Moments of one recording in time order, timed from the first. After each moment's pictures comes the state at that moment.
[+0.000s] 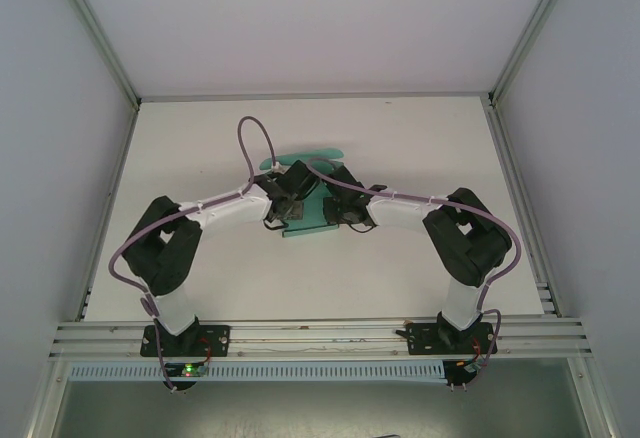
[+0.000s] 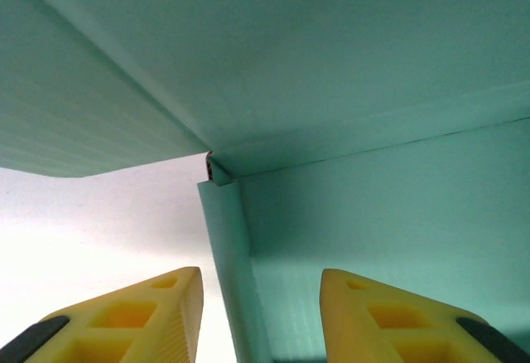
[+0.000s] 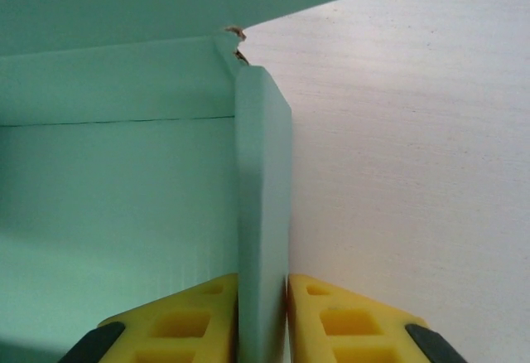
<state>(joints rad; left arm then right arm) -0.67 1.75 1.16 -0.60 -0.26 -0.63 0.68 1.81 1.02 -0.25 0.06 0.59</state>
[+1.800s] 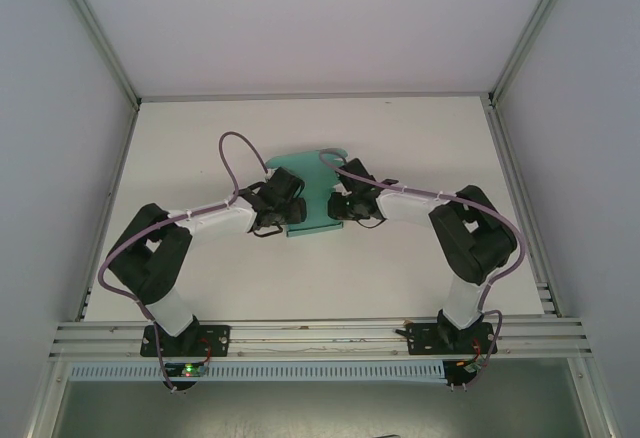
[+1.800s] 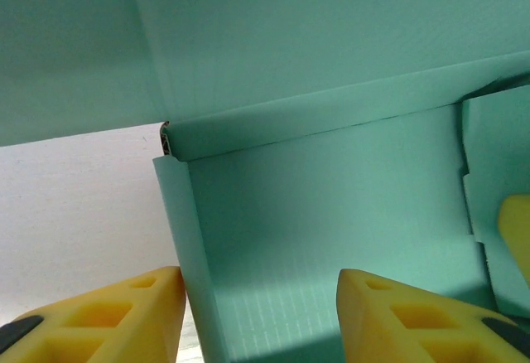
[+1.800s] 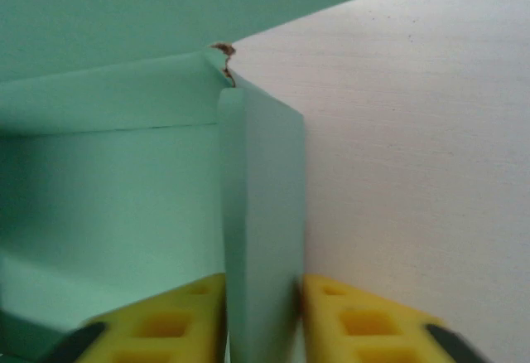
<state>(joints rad) -0.62 1.67 0.96 -0.30 -0.05 -0.66 0.60 1.81 1.02 -0.26 -0.09 0.58</state>
